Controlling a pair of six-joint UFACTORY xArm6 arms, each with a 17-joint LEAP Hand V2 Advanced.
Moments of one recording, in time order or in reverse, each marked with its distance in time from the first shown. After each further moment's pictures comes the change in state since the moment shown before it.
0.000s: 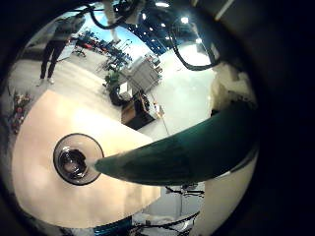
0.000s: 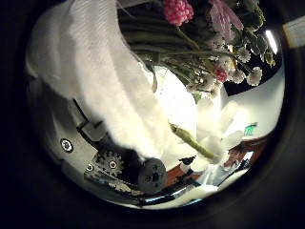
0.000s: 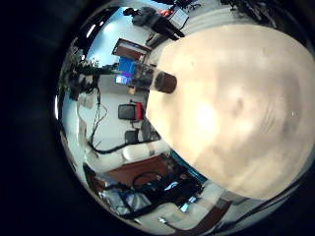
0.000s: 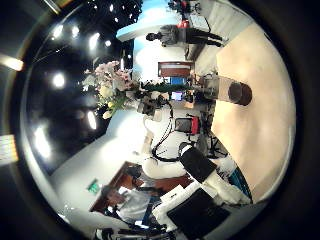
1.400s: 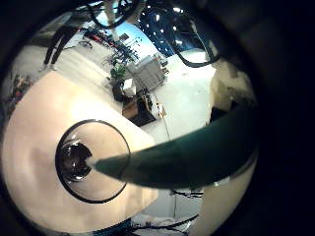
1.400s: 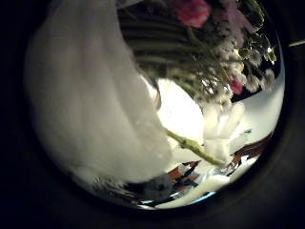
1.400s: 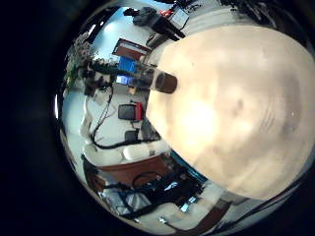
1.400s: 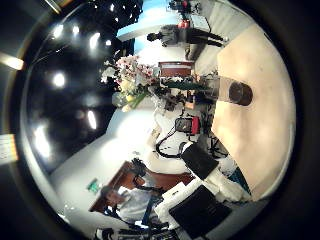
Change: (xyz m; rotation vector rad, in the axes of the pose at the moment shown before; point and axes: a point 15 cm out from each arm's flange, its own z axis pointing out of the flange) left arm -0.085 0.020 -0.012 0.021 0.085 -0.100; right arm -0.004 0.001 -0.002 0.003 0.002 -0.008
